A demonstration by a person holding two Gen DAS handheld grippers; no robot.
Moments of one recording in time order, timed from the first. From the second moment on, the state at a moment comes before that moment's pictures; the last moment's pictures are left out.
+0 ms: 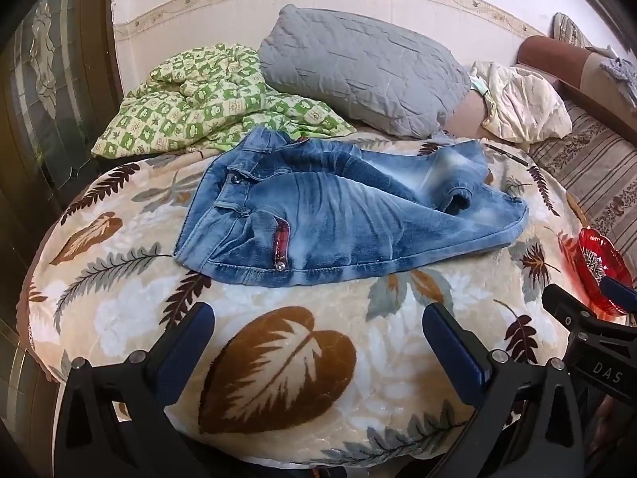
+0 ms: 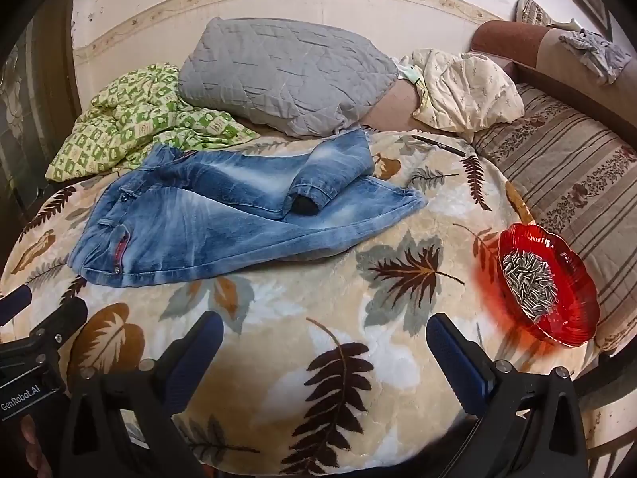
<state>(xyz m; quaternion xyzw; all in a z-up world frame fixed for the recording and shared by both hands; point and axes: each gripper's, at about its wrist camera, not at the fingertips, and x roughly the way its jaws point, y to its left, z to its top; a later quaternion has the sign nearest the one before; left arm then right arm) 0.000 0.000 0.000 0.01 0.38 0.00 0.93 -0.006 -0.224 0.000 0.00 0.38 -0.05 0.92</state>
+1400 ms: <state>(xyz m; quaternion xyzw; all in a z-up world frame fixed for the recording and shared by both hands) 0.000 -0.008 -0.002 -0.01 0.38 -0.02 0.92 -0.005 -0.228 -0.009 0.00 0.39 -0.05 0.92</state>
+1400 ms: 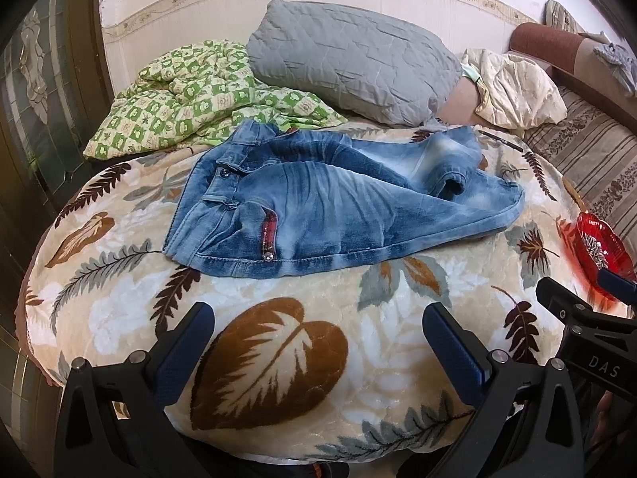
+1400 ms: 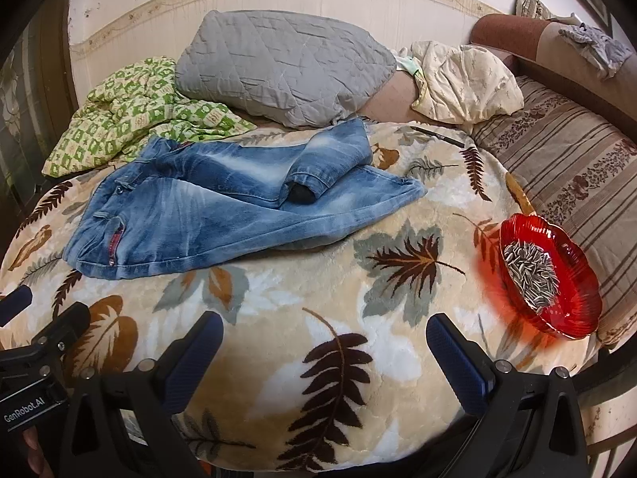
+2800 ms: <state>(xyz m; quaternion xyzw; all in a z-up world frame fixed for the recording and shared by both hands) 0.162 -0.122 -0.056 0.21 0.44 -0.21 0.85 0.199 -0.398 -0.052 0.12 0.49 -0.04 0.86</state>
